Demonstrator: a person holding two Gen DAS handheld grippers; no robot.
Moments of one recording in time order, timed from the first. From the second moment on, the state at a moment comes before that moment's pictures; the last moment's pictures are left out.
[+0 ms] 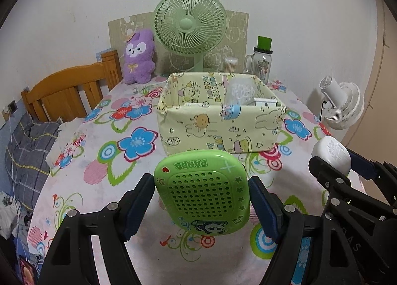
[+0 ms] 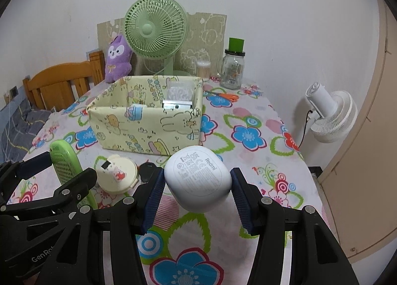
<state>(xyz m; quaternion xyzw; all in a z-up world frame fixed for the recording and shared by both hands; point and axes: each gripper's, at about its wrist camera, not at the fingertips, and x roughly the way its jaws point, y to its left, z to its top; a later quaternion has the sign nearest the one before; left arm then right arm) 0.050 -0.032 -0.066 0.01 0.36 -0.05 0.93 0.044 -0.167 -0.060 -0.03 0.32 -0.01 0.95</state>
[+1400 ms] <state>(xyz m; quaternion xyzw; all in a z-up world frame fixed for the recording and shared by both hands) 0.099 -0.039 -0.001 0.01 0.31 -0.05 0.95 0.085 -0.176 0.008 -0.01 0.27 -0.02 0.96</state>
